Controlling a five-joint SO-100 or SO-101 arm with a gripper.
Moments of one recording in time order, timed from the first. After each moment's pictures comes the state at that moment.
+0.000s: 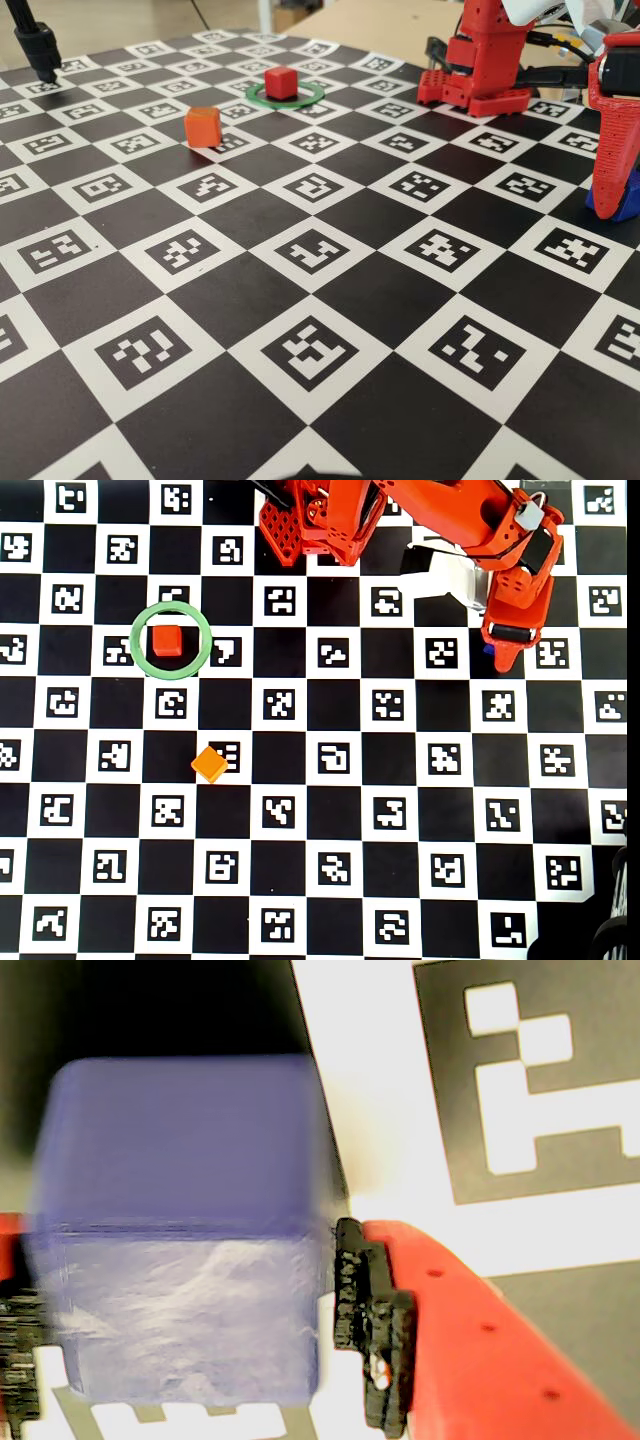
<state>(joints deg) -60.9 92.3 124.0 40.2 73.5</state>
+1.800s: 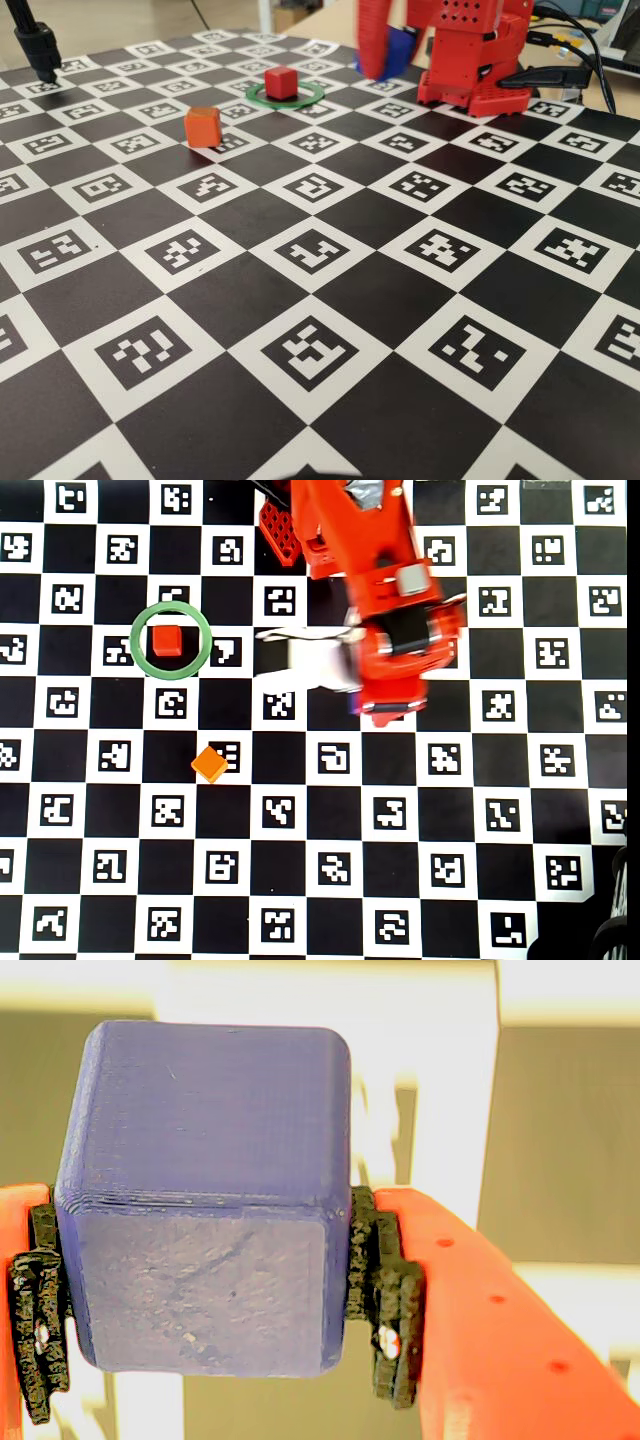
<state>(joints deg) 0.0 100.7 97.2 88.6 -1.4</state>
